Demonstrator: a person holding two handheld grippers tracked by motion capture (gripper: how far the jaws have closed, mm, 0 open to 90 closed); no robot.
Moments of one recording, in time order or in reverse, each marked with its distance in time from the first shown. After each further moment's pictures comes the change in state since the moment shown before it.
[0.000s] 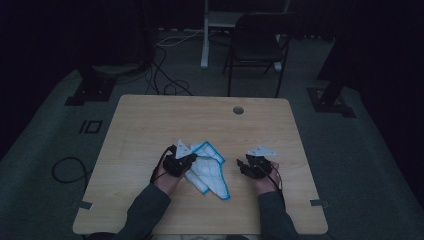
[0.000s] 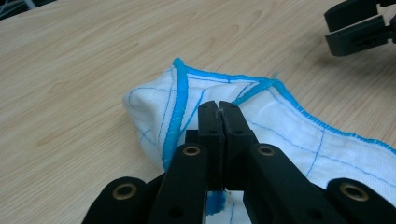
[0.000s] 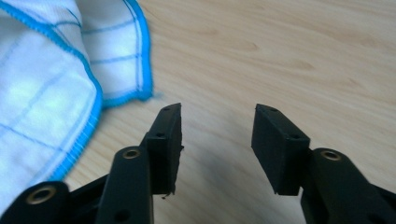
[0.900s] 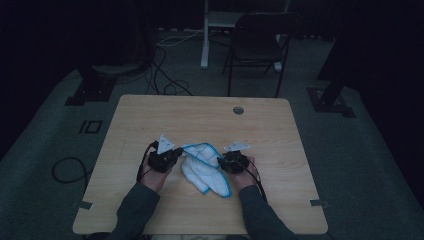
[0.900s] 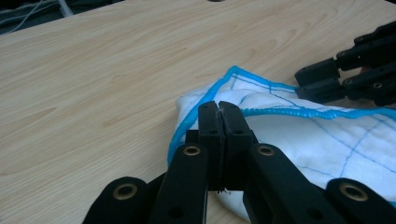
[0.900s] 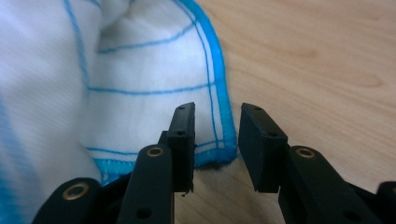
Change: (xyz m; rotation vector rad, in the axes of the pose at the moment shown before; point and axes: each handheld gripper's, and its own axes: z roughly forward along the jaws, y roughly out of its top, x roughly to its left) left arm 0.037 -0.009 -0.028 -0.046 0.061 -0.087; right arm 0.041 0.022 0.057 0.055 0.102 -0.046
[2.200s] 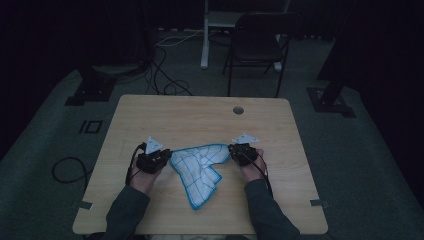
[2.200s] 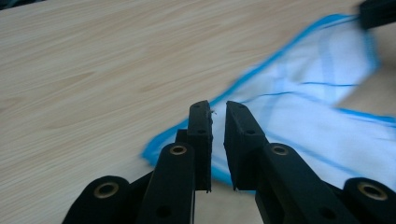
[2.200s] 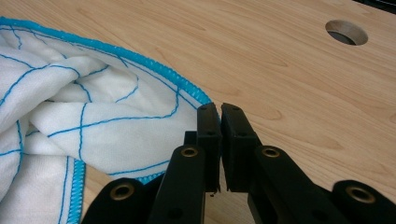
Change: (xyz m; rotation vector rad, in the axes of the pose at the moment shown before) left arm 0.011 -0.015 -0.014 0.038 0.005 -0.025; right arm -0.019 0.023 -0.029 -0.058 -0.118 -0.035
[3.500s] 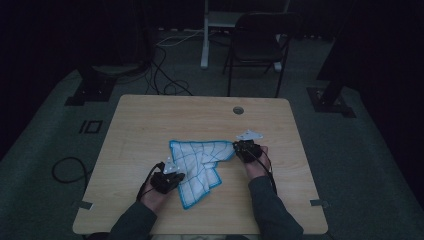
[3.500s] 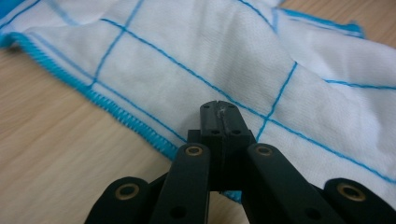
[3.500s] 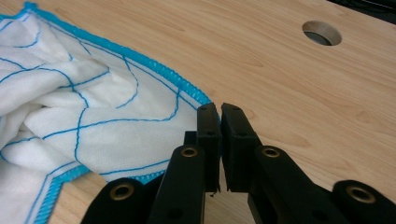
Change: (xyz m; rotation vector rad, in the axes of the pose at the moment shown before) left arm -0.036 -0.043 0.025 0.164 -0.098 0.079; right arm -0.017 0.005 -0.005 0.013 -0.033 0.002
